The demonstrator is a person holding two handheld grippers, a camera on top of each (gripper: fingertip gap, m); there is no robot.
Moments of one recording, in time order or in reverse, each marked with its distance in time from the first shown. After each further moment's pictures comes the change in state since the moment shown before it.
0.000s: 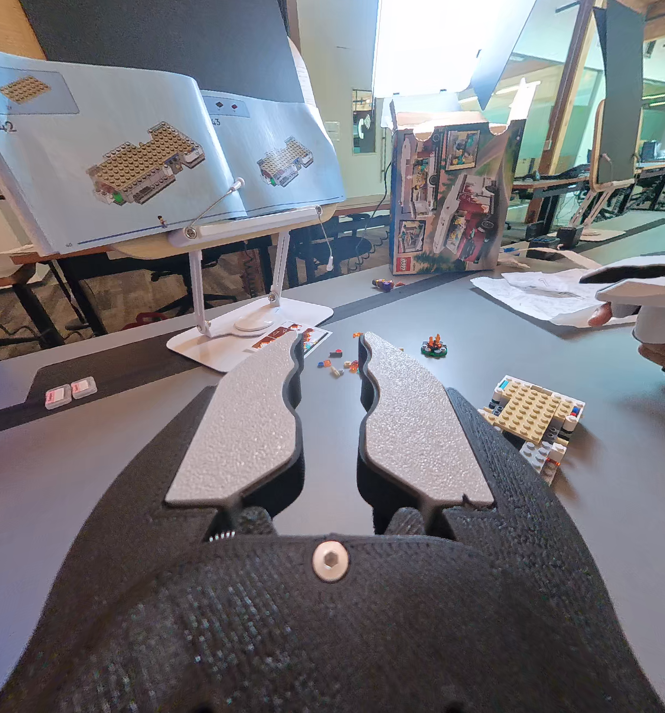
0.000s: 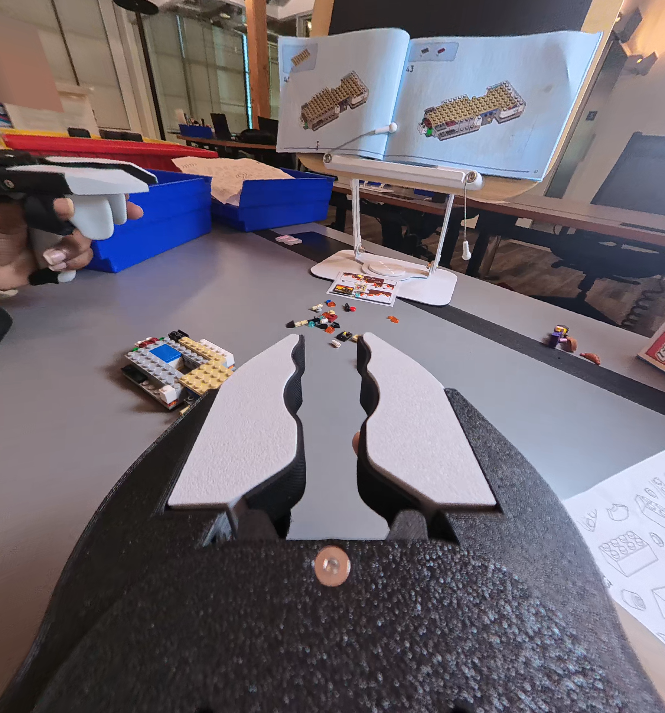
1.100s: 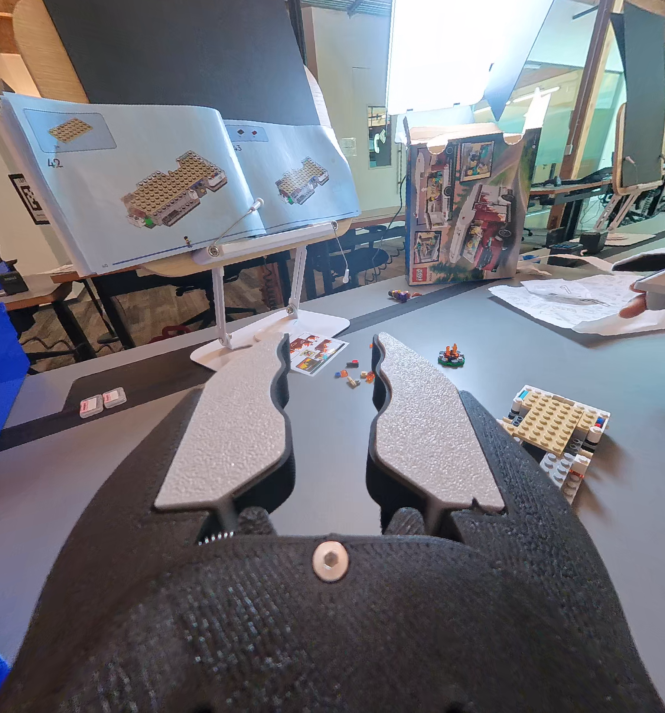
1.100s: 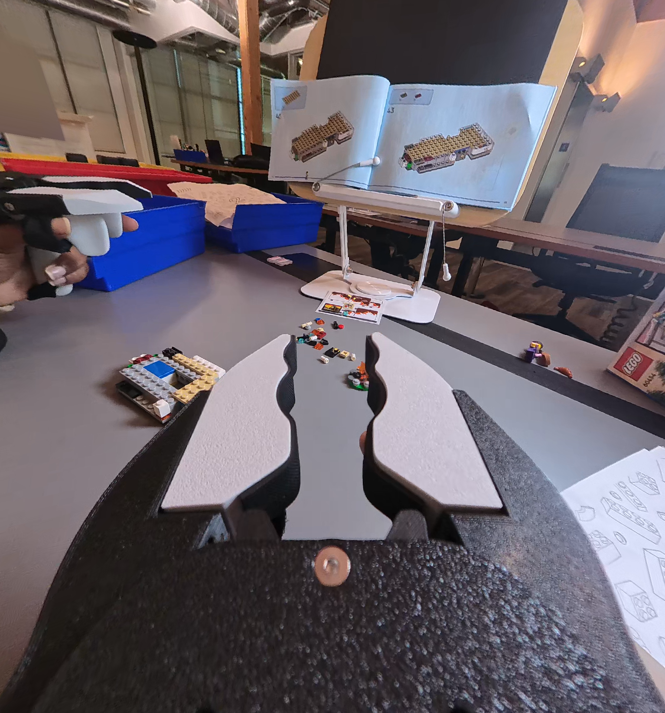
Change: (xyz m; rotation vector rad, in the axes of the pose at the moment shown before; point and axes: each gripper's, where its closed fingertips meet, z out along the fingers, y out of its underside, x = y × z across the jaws) left arm -0.007 -0.008 -0.003 0.036 -0.046 0.039; right arm 0.008 -0.014 -0.009 0.057 0.029 -0.011
